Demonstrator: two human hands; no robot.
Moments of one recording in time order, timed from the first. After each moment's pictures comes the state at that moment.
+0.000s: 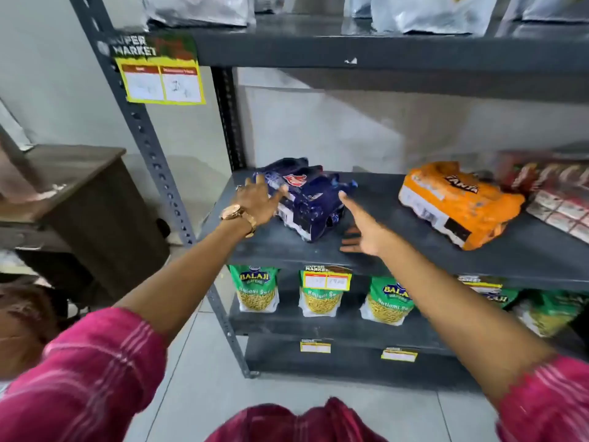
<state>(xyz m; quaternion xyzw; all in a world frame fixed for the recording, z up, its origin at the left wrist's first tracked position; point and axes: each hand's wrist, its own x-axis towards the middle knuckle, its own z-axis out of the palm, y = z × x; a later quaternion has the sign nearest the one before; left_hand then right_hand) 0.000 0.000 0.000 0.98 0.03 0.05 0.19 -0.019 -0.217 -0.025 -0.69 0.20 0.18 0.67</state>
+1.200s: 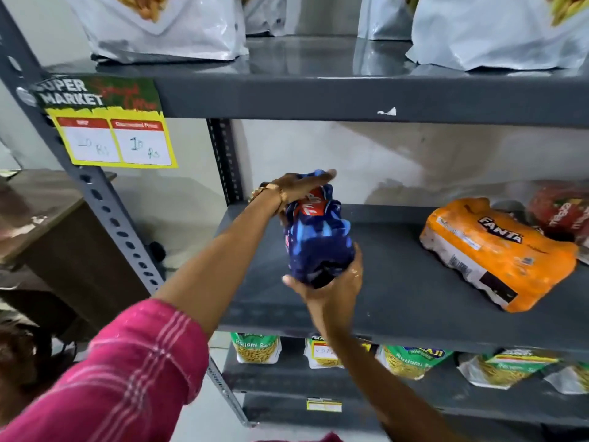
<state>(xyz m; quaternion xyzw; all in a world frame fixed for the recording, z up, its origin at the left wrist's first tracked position) 0.117 -0.041 0.072 0.90 0.00 -0.14 0.41 -0.005 -0.136 -0.076 -0.75 0.06 -0.23 0.62</state>
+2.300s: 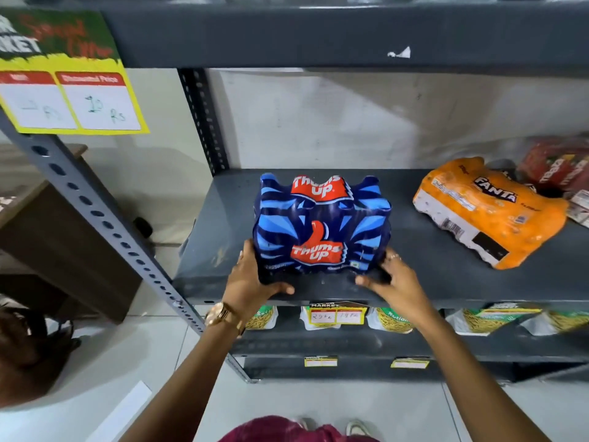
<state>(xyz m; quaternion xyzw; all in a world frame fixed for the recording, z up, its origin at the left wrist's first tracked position) -0.011 0.009 -0.089 0.90 0.01 0.02 0.44 -0.029 -0.258 -0.089 -0.85 0.00 0.01 0.53</state>
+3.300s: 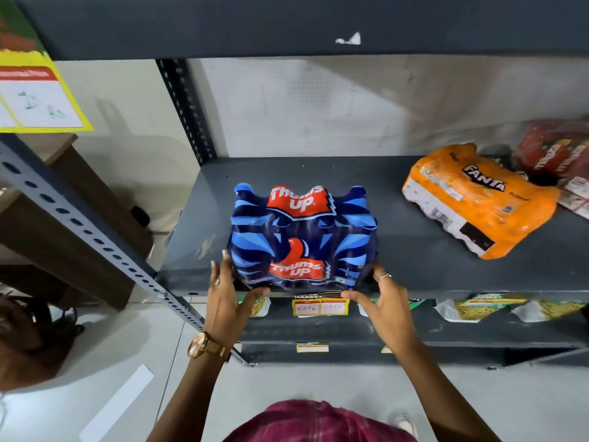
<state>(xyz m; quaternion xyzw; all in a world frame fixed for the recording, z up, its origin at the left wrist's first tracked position) -0.052 0.012 -0.121 0.89 0.01 0.10 0.45 -0.069 -0.255 -0.102 -0.88 0.03 -0.05 0.46</state>
